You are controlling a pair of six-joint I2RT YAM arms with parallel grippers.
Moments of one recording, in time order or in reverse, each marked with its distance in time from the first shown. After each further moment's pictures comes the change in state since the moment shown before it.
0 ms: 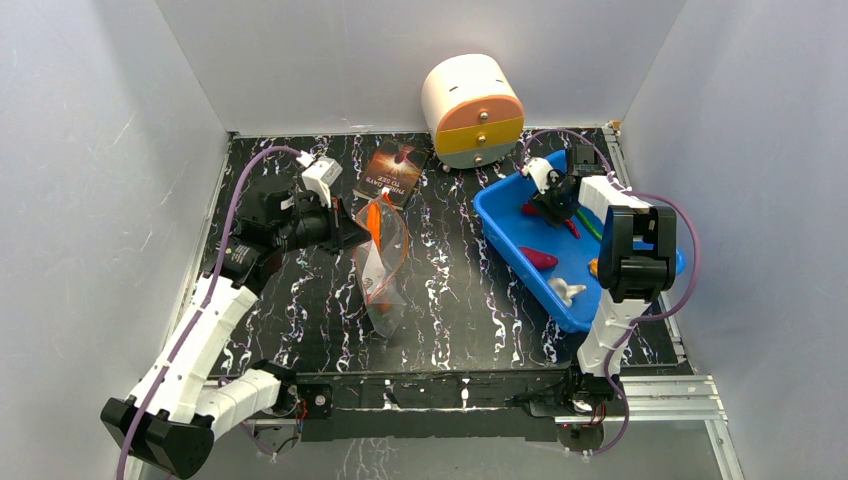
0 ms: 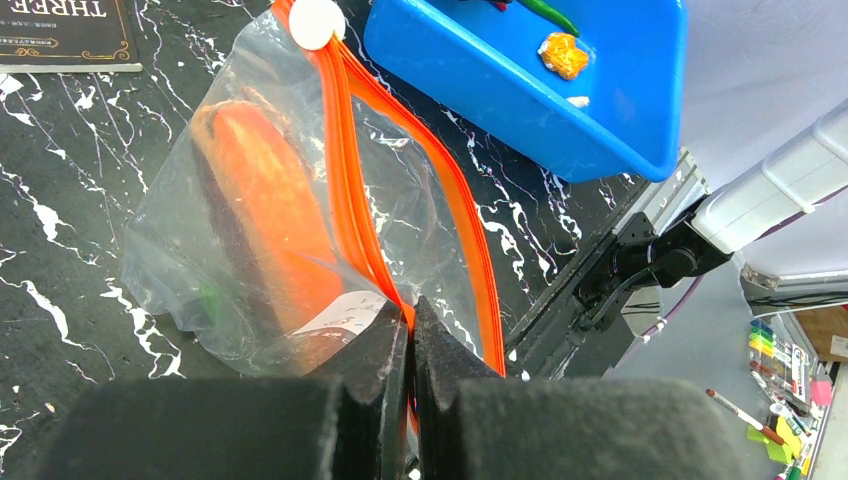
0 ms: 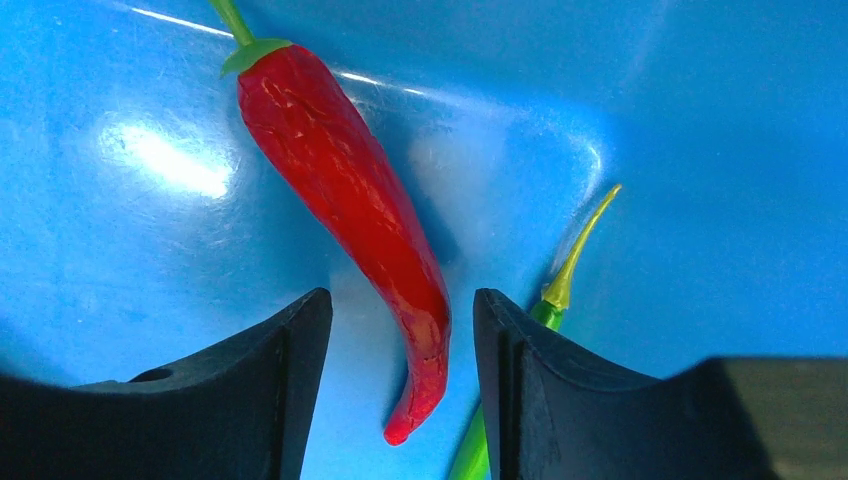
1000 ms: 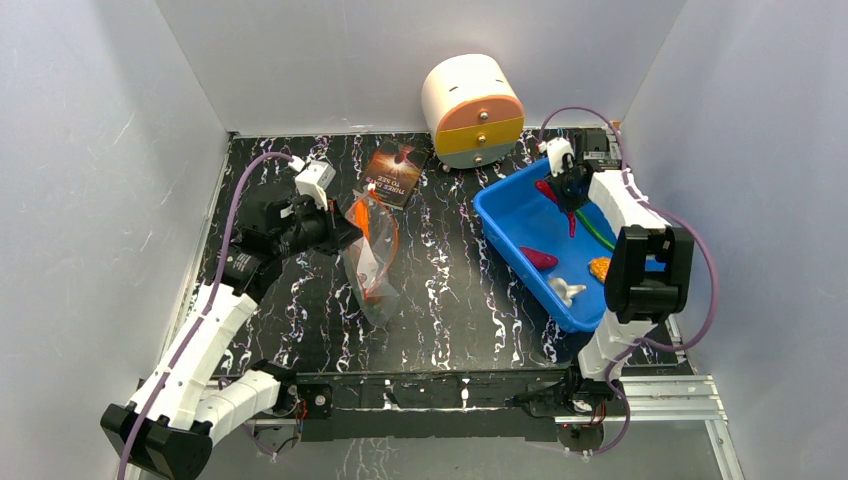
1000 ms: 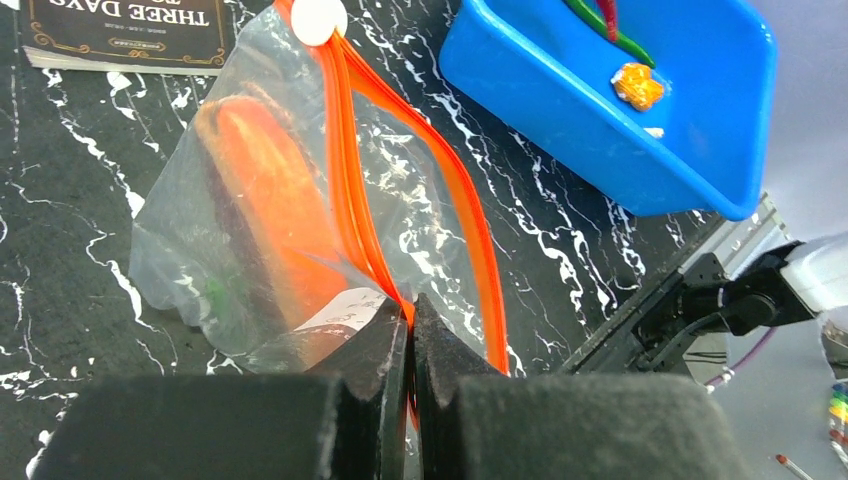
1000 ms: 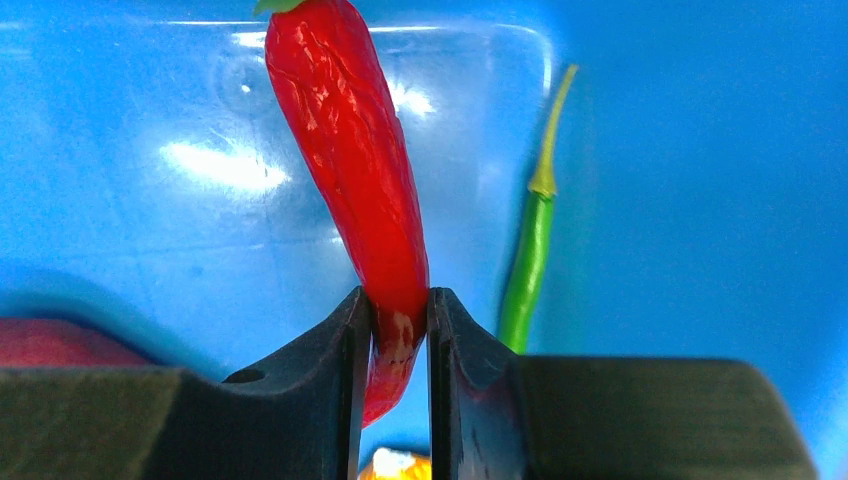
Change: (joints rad) left arm 0.000 -0.037 -0.060 0.049 -0.139 0.009; right arm 0.007 -0.130 0.043 -0.134 0.110 0.291
